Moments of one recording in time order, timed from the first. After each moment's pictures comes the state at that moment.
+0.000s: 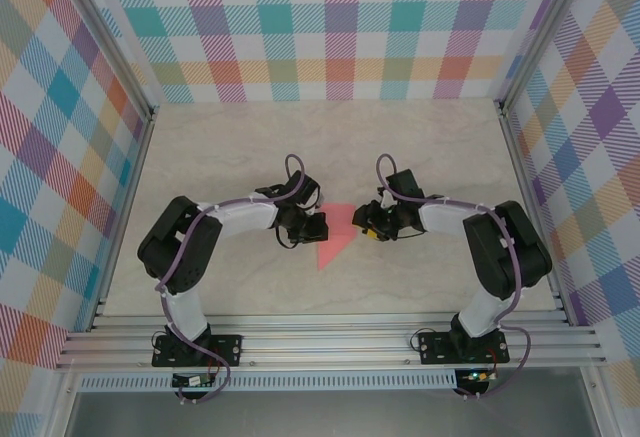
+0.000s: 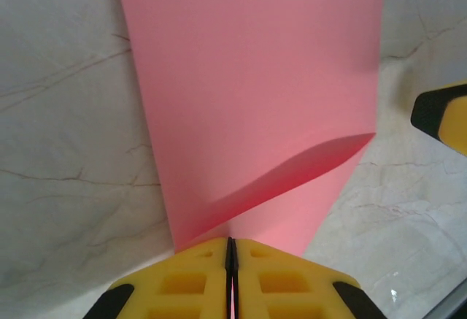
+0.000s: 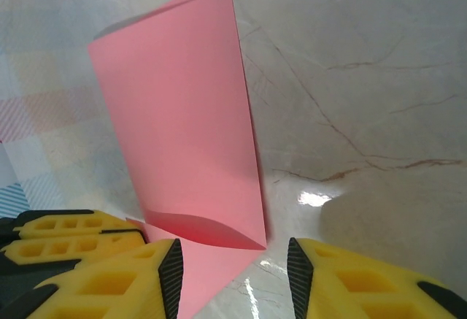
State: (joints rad) left arm -0.64 1.83 1.08 -0.41 0.35 -0.63; right arm 0.42 1.69 0.82 -0.16 -0.54 0.82
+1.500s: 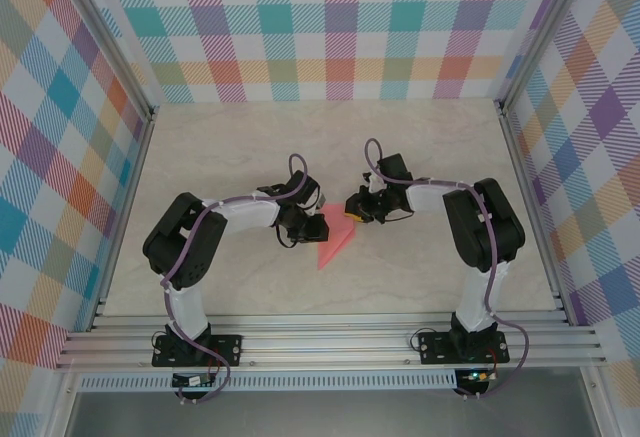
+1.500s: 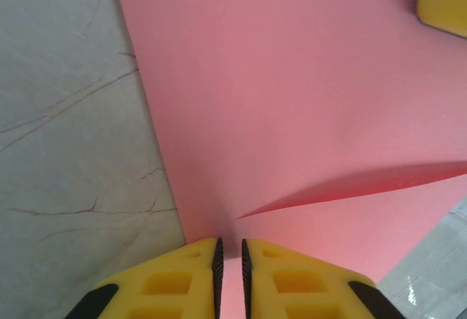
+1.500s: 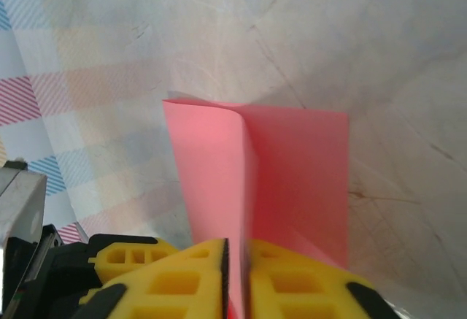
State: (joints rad) left arm -0.63 1.86 1.10 -0.42 0.37 -0.55; right arm 0.40 1.91 1.03 -0.15 -0.69 0.73
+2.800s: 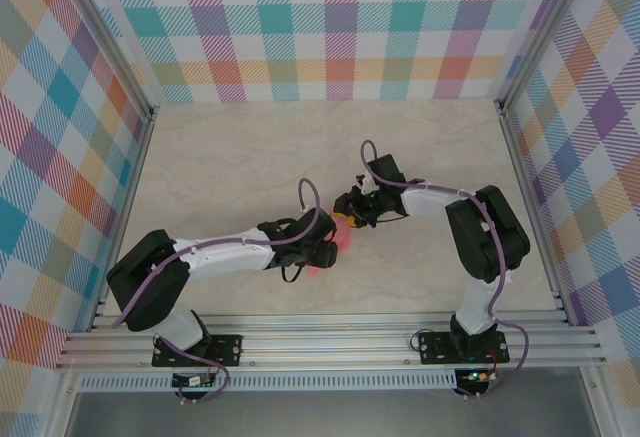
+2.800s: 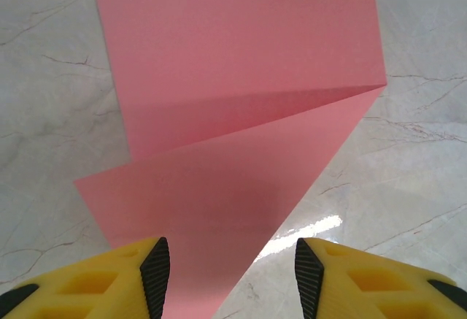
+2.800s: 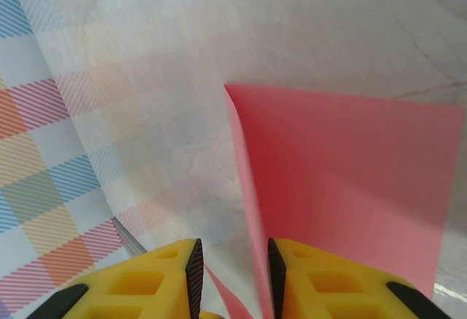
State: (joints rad) left arm -0.95 1.57 0.90 -0.38 -0.11 -0.66; right arm 0.48 1.83 1.03 -0.18 -0.69 0.92
